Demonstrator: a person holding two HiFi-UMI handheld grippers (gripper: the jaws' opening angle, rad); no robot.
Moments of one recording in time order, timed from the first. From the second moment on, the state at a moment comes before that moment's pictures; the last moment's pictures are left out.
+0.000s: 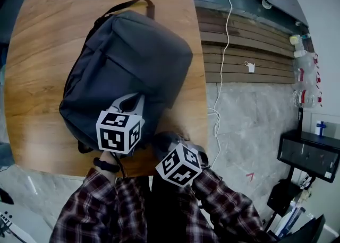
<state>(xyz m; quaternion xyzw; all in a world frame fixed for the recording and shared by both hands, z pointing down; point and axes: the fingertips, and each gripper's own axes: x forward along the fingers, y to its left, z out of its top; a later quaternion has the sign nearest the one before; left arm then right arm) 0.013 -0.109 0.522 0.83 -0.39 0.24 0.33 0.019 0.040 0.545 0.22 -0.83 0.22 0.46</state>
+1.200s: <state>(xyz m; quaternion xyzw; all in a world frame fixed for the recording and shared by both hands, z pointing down) 0.015 -0.097 0.482 0.87 -0.30 0.32 0.20 0.082 -0.091 0.547 0.25 -0.84 0.08 0.47</state>
